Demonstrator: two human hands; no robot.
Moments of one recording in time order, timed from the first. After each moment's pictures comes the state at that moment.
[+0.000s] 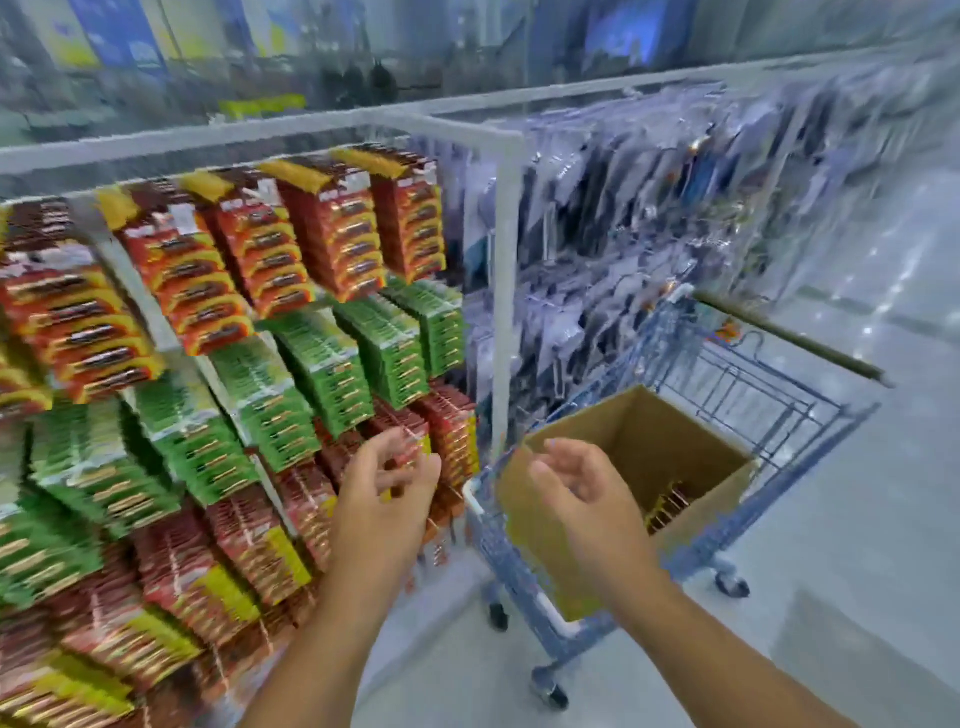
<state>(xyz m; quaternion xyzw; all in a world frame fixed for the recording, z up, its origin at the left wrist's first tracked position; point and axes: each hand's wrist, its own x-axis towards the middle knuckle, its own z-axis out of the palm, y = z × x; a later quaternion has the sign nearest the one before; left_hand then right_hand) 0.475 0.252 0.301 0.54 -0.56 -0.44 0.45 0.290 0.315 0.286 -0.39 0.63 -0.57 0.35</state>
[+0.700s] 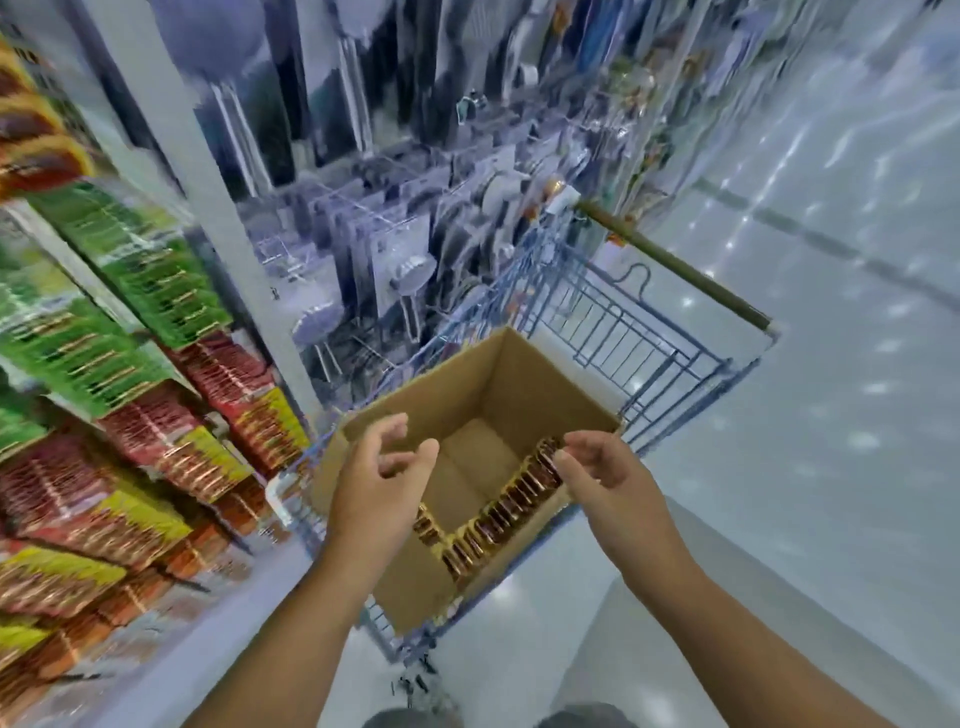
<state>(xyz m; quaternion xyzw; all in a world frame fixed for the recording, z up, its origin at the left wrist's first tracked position) 0.182 0.141 0.166 0.53 -0.57 -0.56 0.29 -0.007 0.271 0.197 -0.29 0.77 -0.47 0.31</state>
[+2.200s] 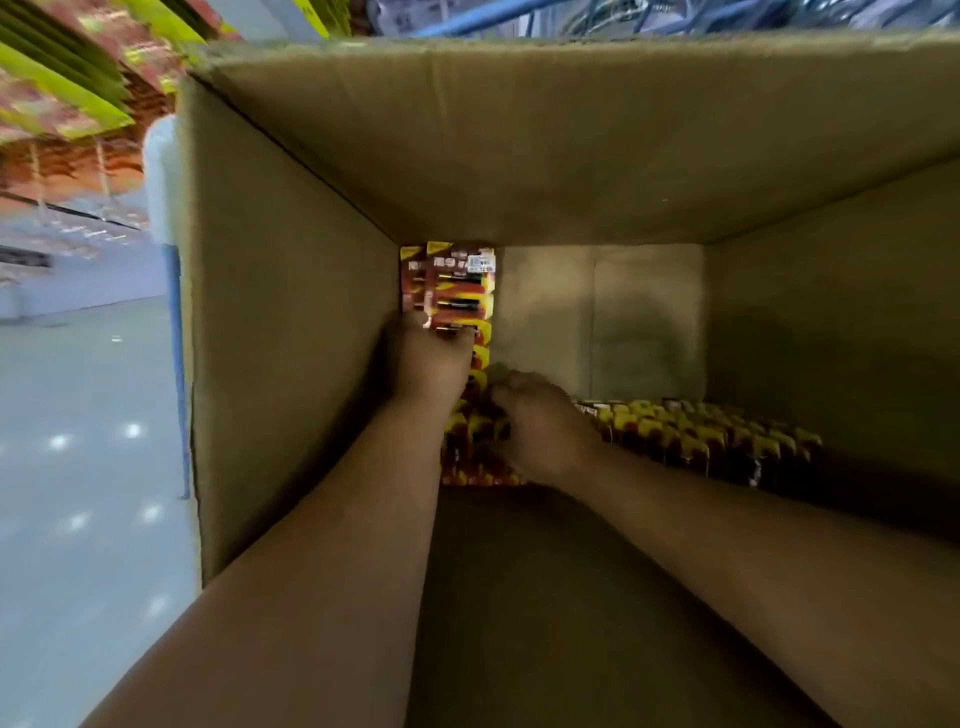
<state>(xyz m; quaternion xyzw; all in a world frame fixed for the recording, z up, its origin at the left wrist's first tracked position) 0.074 0.058 -0.240 0.88 -0.17 -0.41 0.14 -0.069 0.084 -0.249 -0.75 0.42 0.15 0.49</state>
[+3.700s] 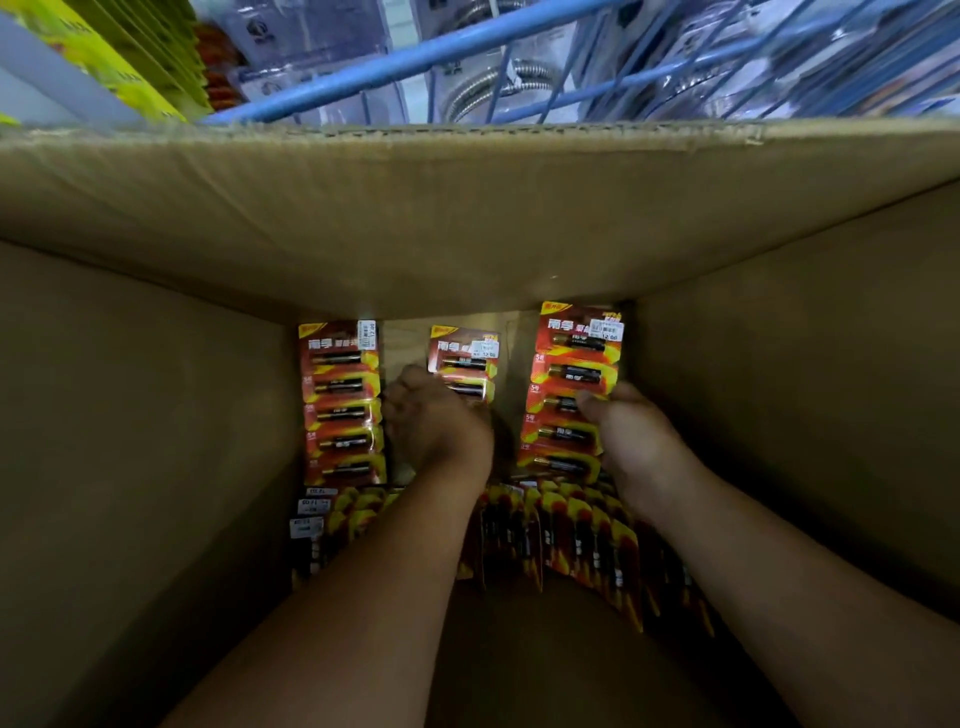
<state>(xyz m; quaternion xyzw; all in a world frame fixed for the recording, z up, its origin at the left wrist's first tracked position) -0.023 0.028 -0.319 0.89 -0.33 -0.29 -0.09 -0.170 0.000 -0.241 -0.10 0.76 -0.08 0.64</state>
